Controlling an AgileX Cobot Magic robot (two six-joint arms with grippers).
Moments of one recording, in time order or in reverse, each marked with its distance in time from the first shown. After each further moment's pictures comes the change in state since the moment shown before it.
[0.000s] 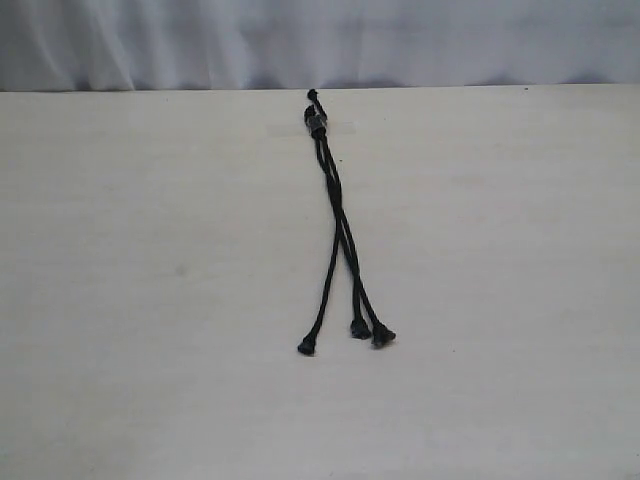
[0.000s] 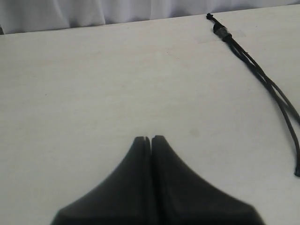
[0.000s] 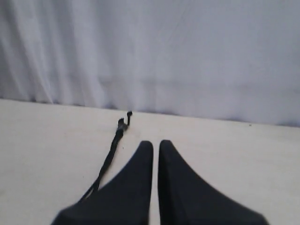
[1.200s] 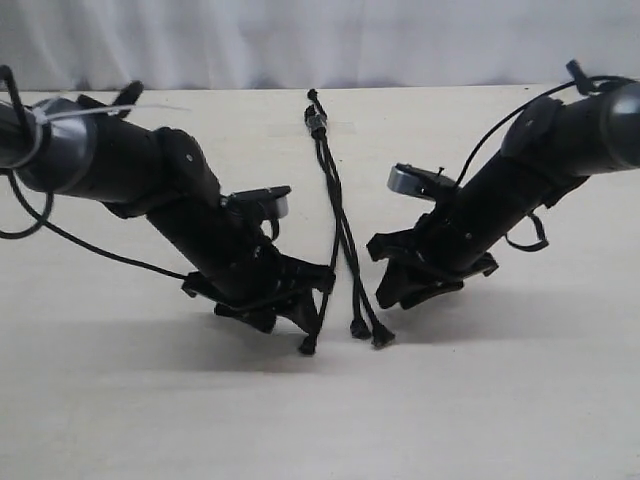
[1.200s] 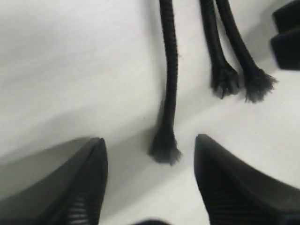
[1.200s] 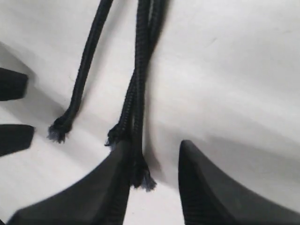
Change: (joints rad) left arm -0.584 1.538 -0.545 -0.513 -0.075 0.078; right arm 0.015 1.730 -0.722 0.657 0.541 -0.493
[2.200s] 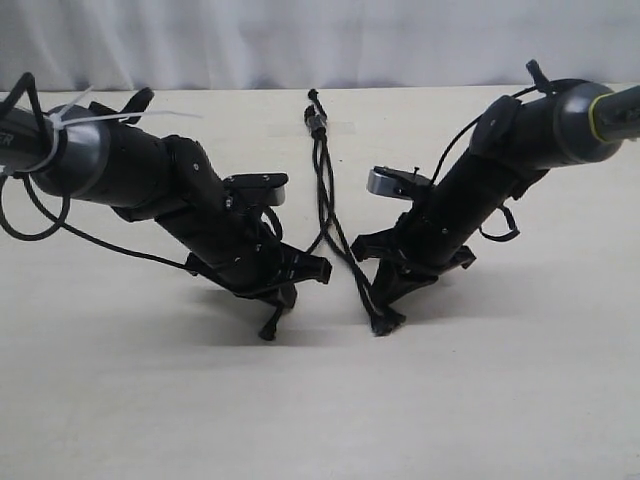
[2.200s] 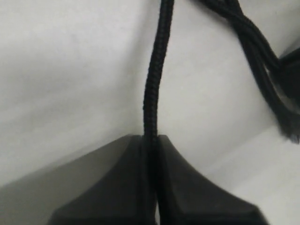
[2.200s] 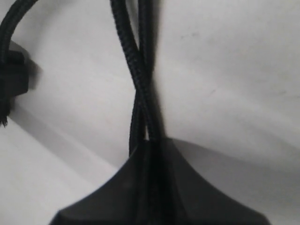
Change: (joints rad) left arm -0.006 0.055 -0.011 0.068 -0.173 0.000; right arm 0.027 0.141 -0.138 -0.058 0.034 0.009
